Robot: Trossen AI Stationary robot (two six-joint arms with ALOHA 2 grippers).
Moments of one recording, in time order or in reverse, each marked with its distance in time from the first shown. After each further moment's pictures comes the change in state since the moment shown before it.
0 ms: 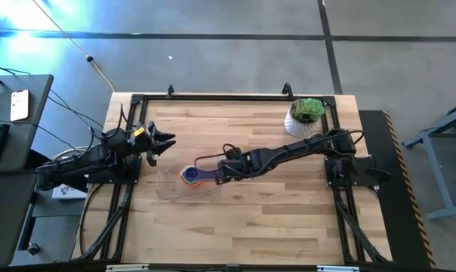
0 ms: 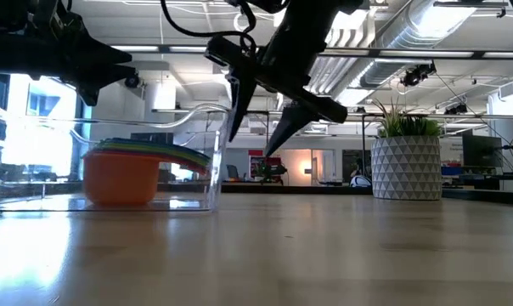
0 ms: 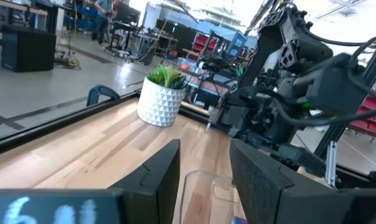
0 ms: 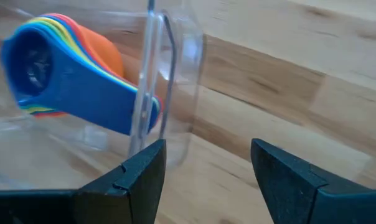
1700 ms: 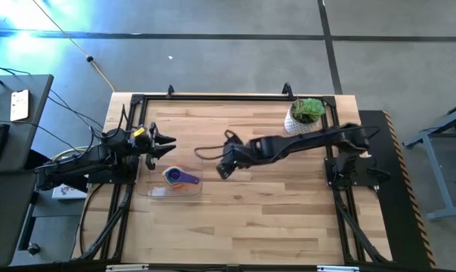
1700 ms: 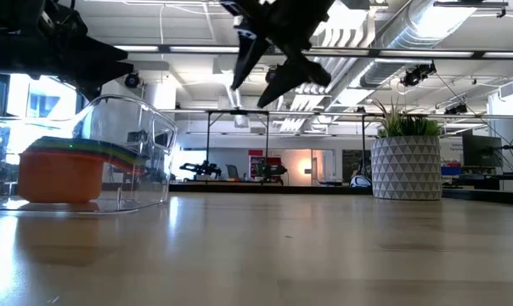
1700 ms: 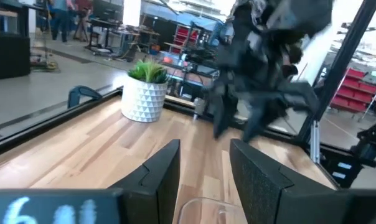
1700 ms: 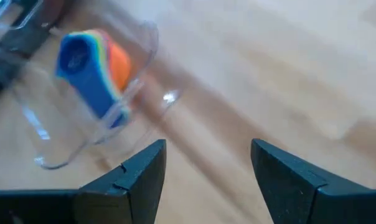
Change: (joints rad) left arm 0.000 0.001 0.000 -0.010 0.088 0.065; right arm -0.050 -0.128 0.001 0.053 0.021 -0.387
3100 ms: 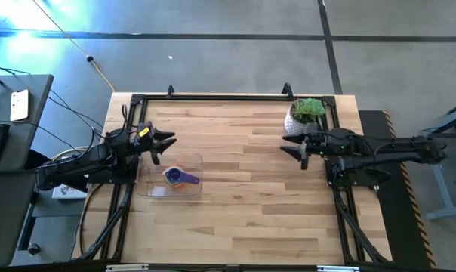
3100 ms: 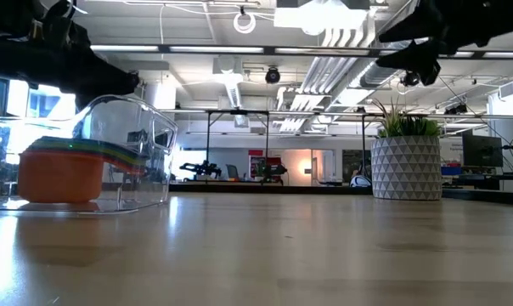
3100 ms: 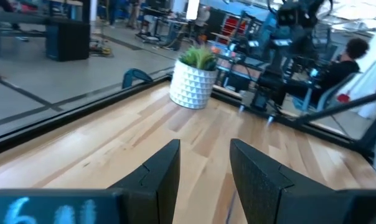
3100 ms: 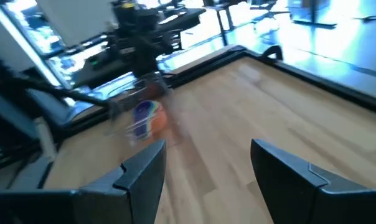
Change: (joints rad) left arm -0.001 0.000 0.000 -0.096 -0.191 -0.008; right arm -0.103 -1.302 -1.085 0.520 -0.021 -0.544
